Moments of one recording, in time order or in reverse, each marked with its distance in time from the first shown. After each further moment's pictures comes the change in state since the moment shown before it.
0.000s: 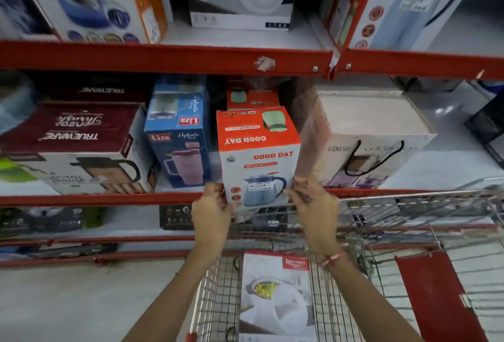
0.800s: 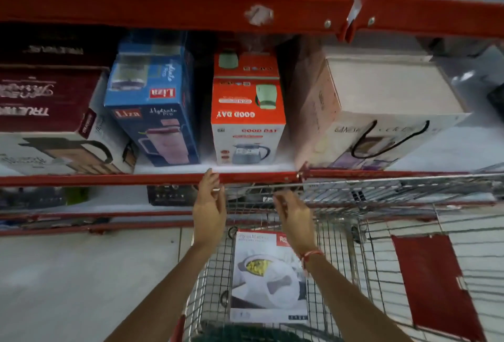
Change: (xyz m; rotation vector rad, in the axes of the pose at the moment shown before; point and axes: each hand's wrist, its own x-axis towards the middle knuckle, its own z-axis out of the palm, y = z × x) left_hand 0.008 -0.074 0.070 -0.070 0.009 0.063; right_hand -0.022 0.105 0.071 -0.139 -0.246 -0.043
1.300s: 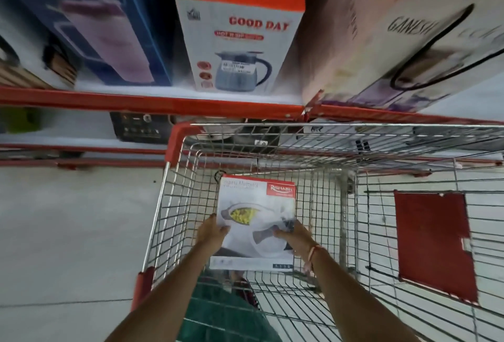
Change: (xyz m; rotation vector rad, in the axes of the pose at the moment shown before) left_hand -0.131 -0.128 0.088 0.266 -0.640 -0.779; right_hand -0.115 0.145 0.056 0.228 -0.654 0.941
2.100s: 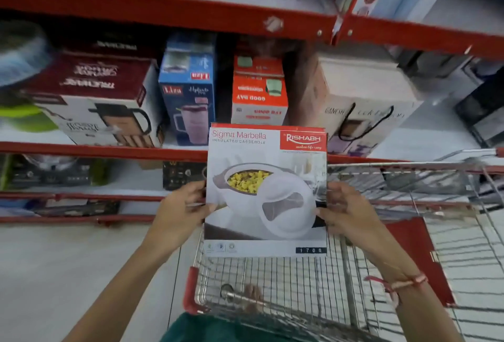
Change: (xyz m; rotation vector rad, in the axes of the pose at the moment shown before) left_hand -0.242 0.046 -0.216 -0.399 0.169 0.630; right_hand -0.310 -0.132 -0.073 0.023 0.301 -0.593
